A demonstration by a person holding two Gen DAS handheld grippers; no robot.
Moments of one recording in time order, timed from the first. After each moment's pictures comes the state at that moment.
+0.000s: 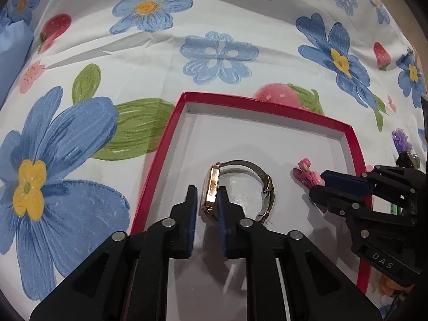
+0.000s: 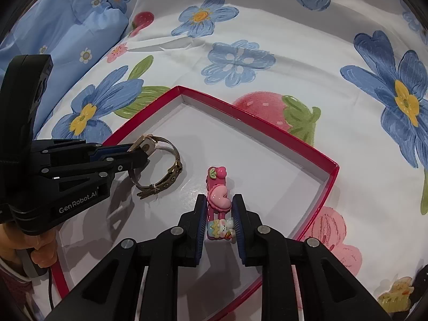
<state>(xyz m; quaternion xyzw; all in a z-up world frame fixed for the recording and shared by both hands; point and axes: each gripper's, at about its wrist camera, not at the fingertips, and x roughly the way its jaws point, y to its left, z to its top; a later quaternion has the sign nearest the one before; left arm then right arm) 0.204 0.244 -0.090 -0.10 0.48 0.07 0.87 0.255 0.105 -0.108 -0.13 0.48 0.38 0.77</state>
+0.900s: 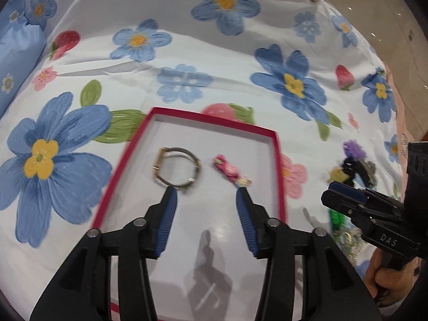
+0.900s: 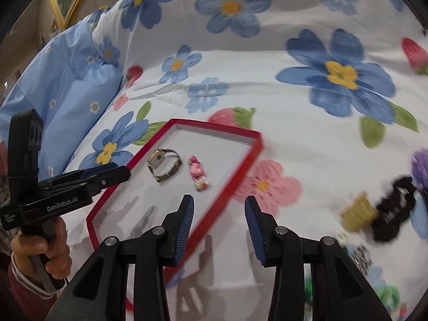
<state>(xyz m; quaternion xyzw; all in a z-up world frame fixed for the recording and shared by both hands) 0.134 0.185 -0.025 -0.15 0.42 0.04 0.89 0.212 -0.016 -0.052 0.01 0.46 0.35 0.82</state>
